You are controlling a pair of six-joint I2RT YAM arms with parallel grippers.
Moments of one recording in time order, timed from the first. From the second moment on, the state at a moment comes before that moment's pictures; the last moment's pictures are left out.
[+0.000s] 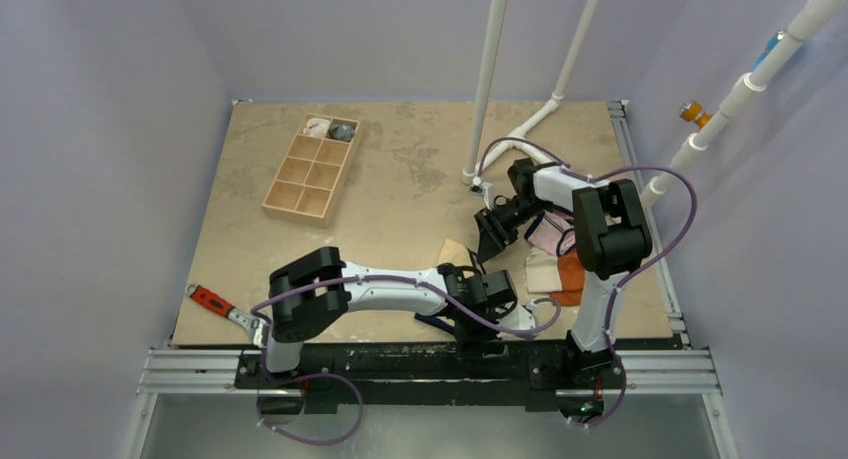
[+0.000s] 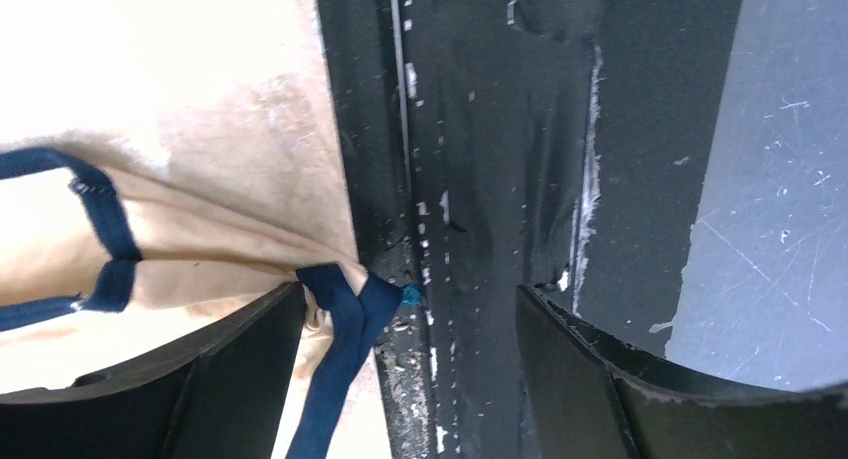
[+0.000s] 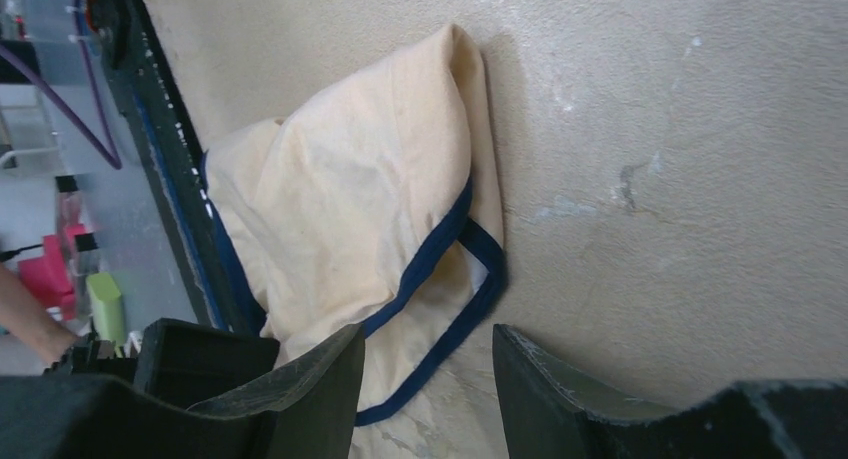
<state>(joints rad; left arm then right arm) -1.33 1.92 1.32 -0.56 0.27 0.19 0.24 1.98 1.24 -0.92 -0.84 -0.58</state>
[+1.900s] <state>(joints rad) -1.02 1.78 1.15 -0.85 0.40 0.61 0.47 2.14 1.52 -0.86 -0.82 -0.53</state>
